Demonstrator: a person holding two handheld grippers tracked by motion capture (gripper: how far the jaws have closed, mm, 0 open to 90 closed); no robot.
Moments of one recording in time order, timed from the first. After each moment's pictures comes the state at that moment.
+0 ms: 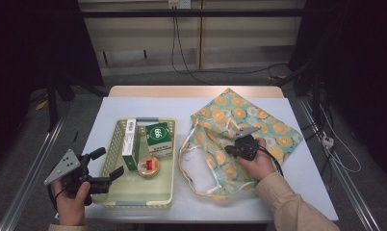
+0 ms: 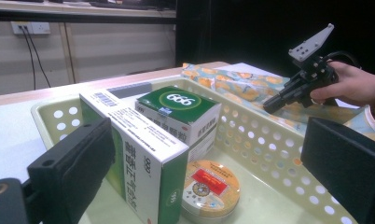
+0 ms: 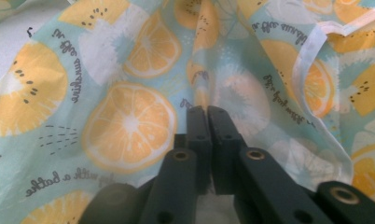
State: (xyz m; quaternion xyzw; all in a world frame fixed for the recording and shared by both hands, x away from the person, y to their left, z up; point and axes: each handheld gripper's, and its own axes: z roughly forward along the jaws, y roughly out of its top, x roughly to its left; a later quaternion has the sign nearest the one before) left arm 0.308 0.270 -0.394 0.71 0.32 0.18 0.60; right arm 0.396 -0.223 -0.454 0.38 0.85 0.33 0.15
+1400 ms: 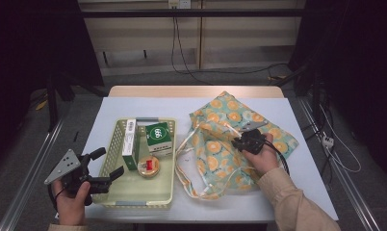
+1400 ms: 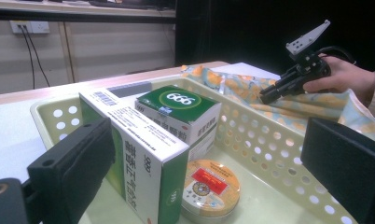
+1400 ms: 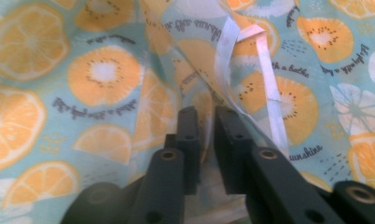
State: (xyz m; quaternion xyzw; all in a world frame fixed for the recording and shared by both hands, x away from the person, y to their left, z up) left arm 0.308 0.271 -0.395 0.71 0.32 0.18 0.60; right arm 0.410 -0.244 -0.452 0.41 0.83 0.32 0.19
